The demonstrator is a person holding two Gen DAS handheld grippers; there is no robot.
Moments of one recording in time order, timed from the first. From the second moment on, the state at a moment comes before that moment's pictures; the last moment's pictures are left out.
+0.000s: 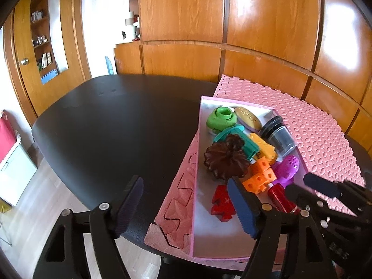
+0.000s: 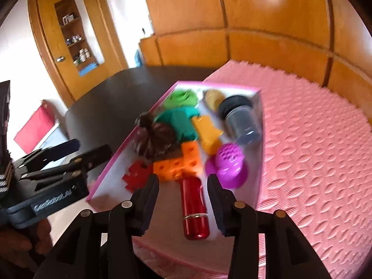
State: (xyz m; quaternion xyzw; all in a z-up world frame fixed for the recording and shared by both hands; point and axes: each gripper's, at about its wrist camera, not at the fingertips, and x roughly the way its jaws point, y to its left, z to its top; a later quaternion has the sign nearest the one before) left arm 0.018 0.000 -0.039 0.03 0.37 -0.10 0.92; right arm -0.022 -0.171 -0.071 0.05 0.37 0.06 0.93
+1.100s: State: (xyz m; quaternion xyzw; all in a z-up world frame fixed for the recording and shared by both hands) left arm -0.008 -0.012 -0.030 0.04 0.35 -0.08 0.93; right arm -0.030 -0.176 -0.058 0.02 0.33 -0.03 0.94
